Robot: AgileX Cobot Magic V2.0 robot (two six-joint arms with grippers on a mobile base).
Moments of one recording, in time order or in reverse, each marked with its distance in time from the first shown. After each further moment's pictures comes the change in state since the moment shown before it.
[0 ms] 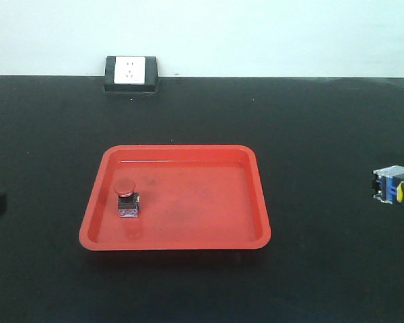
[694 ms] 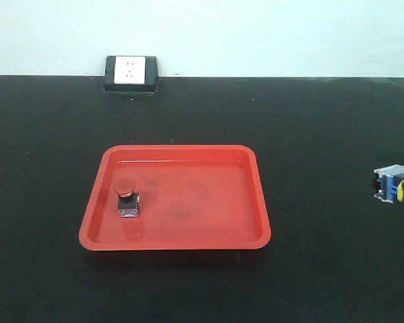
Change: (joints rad) left arm 0.000 -0.456 0.290 -0.020 -0.013 0.006; right arm 0.000 0.000 0.000 0.000 -0.012 0.000
